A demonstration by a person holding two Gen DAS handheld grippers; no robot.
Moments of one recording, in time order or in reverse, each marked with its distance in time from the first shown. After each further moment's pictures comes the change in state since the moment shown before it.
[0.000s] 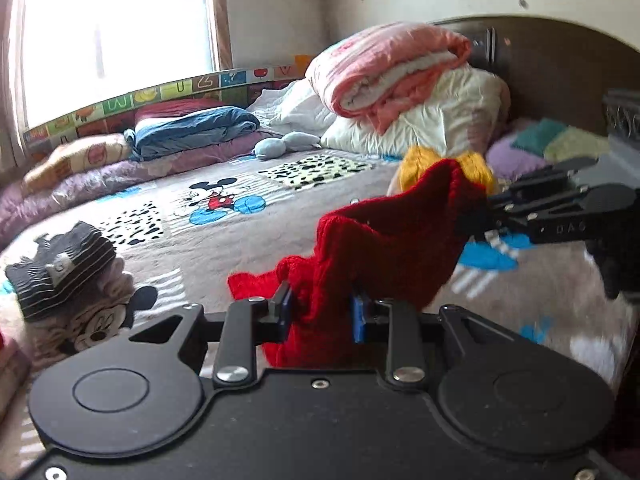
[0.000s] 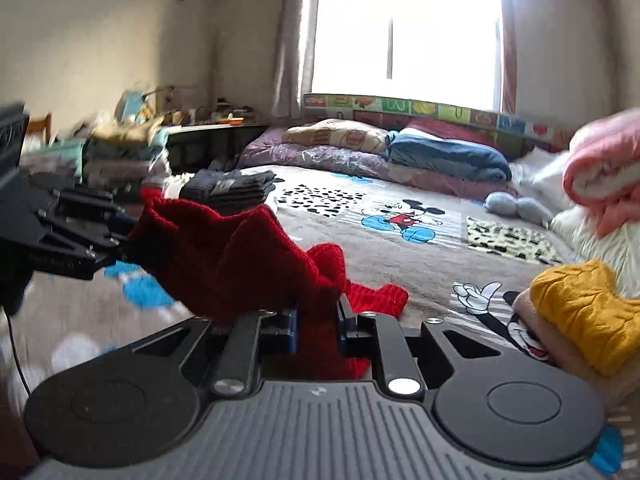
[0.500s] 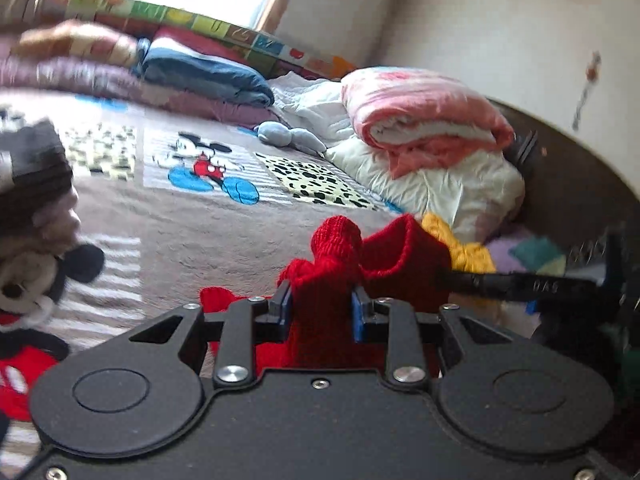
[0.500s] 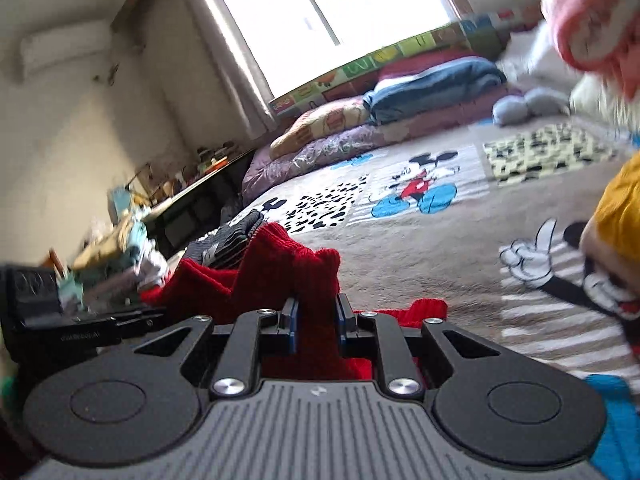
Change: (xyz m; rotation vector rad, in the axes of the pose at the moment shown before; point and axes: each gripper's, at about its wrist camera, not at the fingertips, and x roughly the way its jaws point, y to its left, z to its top) left arm 0.093 0.102 0.016 -0.466 -0.008 -0.193; right arm 0.103 -0.088 0.025 0.486 0.023 0.151
